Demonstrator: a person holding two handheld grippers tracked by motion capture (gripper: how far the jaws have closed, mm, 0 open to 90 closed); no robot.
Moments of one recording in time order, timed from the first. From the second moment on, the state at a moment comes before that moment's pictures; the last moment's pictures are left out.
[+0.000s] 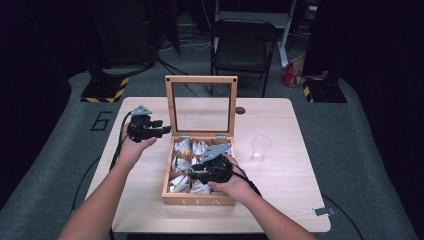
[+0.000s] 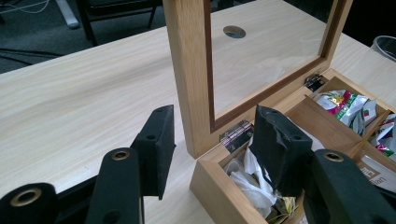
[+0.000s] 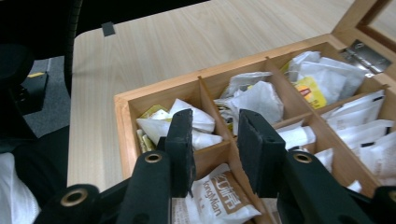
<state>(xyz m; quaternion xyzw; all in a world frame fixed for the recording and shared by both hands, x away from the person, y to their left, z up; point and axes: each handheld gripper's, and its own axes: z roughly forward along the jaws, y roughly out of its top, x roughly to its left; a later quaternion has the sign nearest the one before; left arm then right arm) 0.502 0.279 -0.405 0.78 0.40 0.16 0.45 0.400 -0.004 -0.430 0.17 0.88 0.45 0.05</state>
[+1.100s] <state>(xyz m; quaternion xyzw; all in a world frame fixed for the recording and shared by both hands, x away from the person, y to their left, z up) 0.499 0.285 -0.402 0.78 0.40 0.17 0.45 0.397 0.028 -0.444 0.13 0.89 0.43 0.00</state>
